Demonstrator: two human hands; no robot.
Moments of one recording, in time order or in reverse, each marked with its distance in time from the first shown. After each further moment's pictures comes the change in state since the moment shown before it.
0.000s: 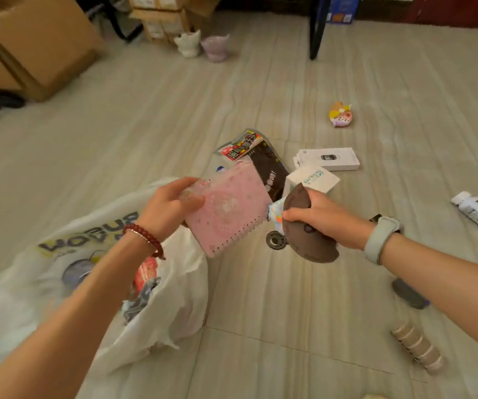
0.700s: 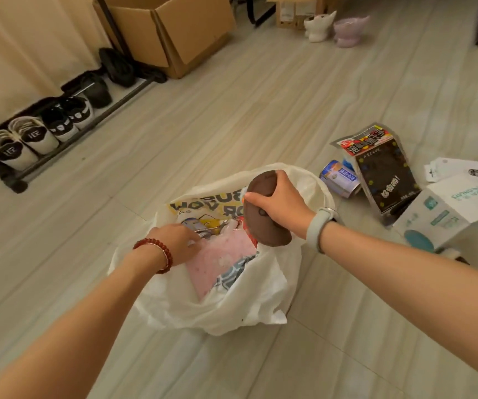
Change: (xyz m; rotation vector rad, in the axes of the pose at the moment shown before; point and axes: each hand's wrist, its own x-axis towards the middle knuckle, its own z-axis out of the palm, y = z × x) left_hand -0.074 -0.119 -0.125 1.162 -0.135 -0.431; right_hand 0.054 -0.083 0.207 0.004 -0.195 -0.226
